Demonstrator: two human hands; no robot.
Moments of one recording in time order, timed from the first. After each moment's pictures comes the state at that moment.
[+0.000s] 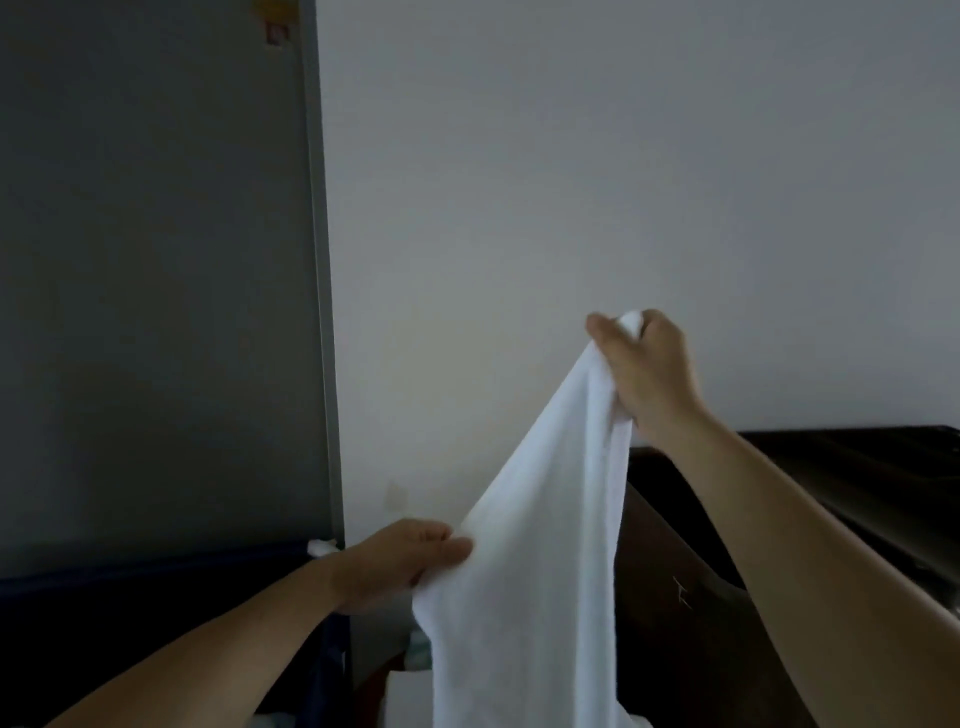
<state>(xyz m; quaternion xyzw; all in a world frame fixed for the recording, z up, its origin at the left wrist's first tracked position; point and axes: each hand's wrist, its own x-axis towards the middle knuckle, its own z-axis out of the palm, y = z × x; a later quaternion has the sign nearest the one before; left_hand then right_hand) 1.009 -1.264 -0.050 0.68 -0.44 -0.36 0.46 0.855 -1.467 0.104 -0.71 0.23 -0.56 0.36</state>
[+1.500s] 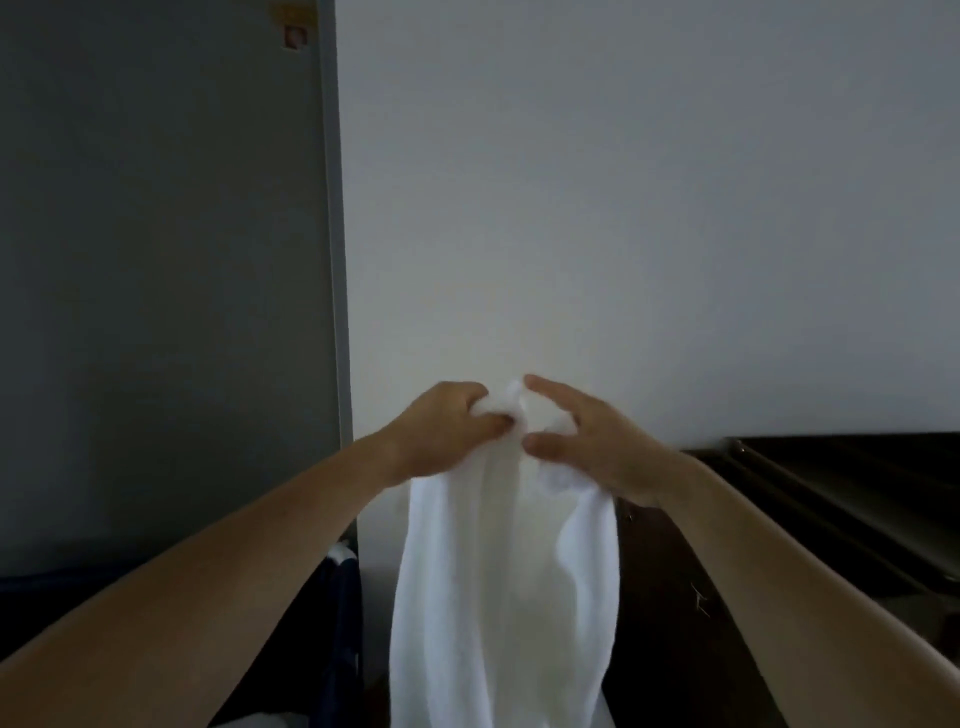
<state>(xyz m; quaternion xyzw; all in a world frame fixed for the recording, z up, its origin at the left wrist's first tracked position) 1.009 -1.295 0.063 0.75 -0.52 0.00 0.40 0.861 -1.442 0.061 -0.89 0.11 -0.21 0.39</state>
